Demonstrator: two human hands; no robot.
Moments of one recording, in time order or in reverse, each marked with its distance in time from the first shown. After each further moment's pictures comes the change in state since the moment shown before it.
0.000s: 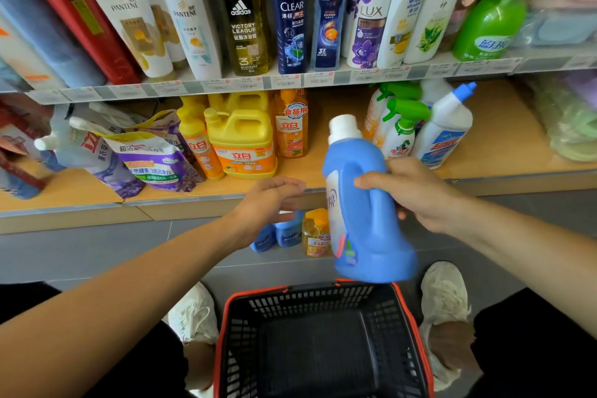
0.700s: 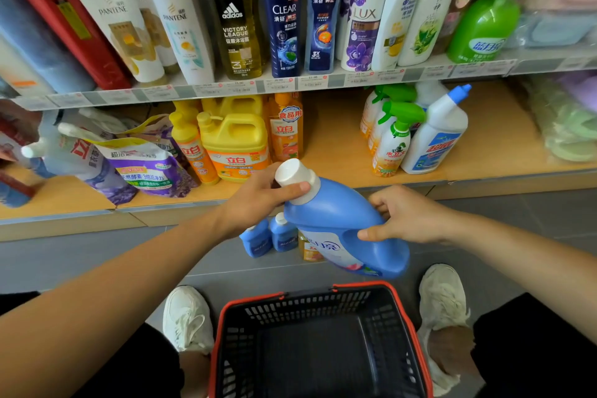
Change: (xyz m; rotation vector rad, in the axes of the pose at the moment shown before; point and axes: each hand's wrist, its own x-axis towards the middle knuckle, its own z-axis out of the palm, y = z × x) left_hand 0.011 0.011 -0.011 0.202 -0.160 0.309; right_hand 0.016 0.041 -0.014 -0.410 -0.316 -0.153
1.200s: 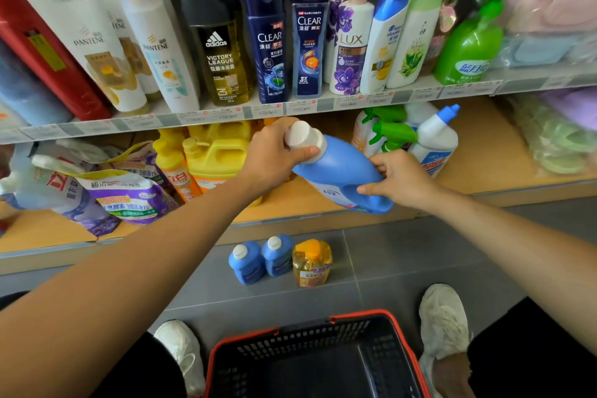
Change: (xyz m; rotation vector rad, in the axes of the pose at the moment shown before) left_hand 0.100 0.049 -0.008 0.510 0.343 0.358; right_hand 0.078 0.020 -0.060 -0.142 0.412 -0.114
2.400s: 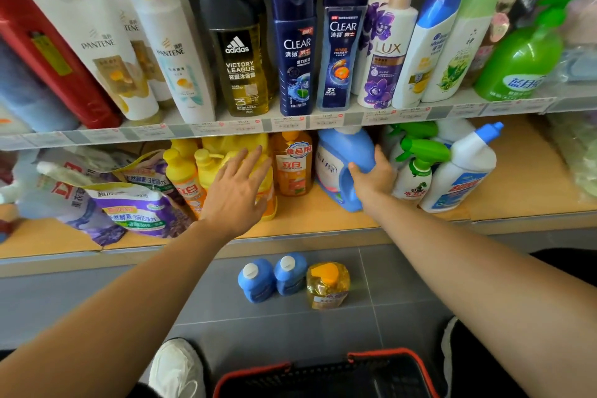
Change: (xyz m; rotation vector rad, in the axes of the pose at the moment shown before) left_hand -0.023 -0.110 -0.028 0.817 -0.088 0.117; right_hand 0.116 0.010 0.110 0.391 0.581 0.462
